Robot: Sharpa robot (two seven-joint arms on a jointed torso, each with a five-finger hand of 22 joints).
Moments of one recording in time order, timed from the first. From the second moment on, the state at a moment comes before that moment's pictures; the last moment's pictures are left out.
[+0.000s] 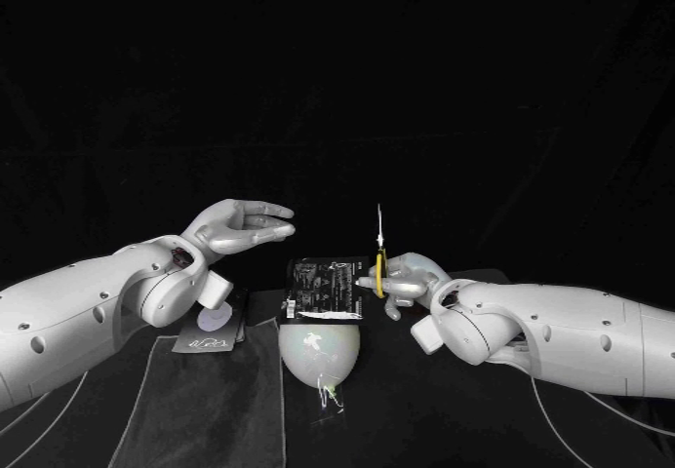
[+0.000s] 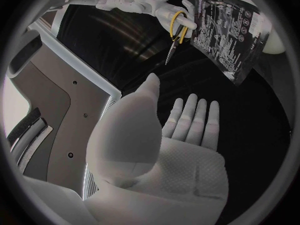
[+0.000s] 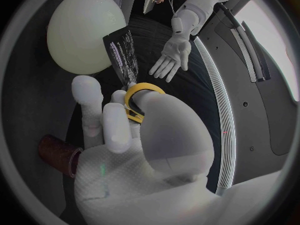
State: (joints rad) left arm 1.29 -0.68 0.04 1.27 -0.50 -0.09 0.25; left_hand 1.43 -0.13 0.08 0.16 0.05 0.61 0.17 0.22 0.31 0.86 0.24 0.06 0.06 0.68 0.22 0.06 0.16 0.12 0.55 0.29 0.15 0.06; right arm 1.26 -0.87 -0.19 1.58 -0.30 -0.50 0.11; right_hand 1.33 0.04 0.48 0.05 0.05 0.95 0.14 0.32 0.65 1.08 0.13 0.75 1.31 1.47 -0.07 1.26 1.01 0.12 1.37 0.03 0.78 1.01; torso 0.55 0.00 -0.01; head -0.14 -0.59
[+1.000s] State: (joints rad) left arm 1.34 -0.54 -0.01 1.13 -0.94 0.02 0.14; left_hand 1.53 -0.17 -0.09 0.29 0.05 0.60 0.17 0.20 0.29 0.83 0.22 0.06 0.06 0.63 0.21 0.07 0.15 0.08 0.40 0.29 0.09 0.05; right arm 1.26 -0.87 -0.19 1.60 -0.37 -0.56 0.12; right_hand 1.31 0.03 0.53 0.04 0.05 0.95 0.13 0.33 0.67 1.08 0.13 0.75 1.31 1.47 -0.07 1.27 1.01 0.12 1.38 0.03 0.79 1.02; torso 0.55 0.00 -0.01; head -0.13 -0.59
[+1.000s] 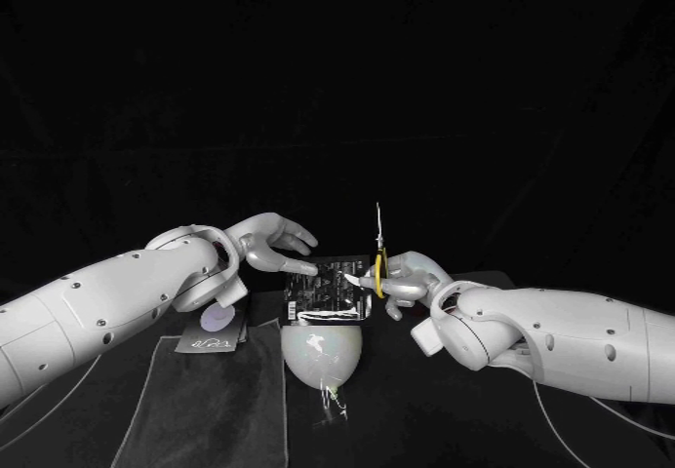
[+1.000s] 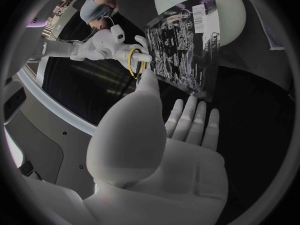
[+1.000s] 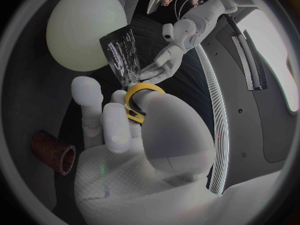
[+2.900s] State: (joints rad) left arm 1.34 -0.51 -0.03 1.09 -0.84 0.16 0.11; left_hand 1.72 0.04 0.17 0.22 0.04 0.99 0.14 0.37 0.34 1.27 0.09 0.13 0.07 1.14 0.05 0.36 0.38 0.18 0.88 0.19 0.48 0.25; right arm 1.26 -0.88 -0.18 1.64 -0.39 -0.61 0.16; right_hand 1.25 0.01 0.57 0.02 0.05 0.93 0.11 0.30 0.68 1.08 0.13 0.75 1.06 1.46 -0.06 1.25 0.98 0.17 1.21 0.05 0.44 0.80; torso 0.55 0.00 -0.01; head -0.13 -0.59
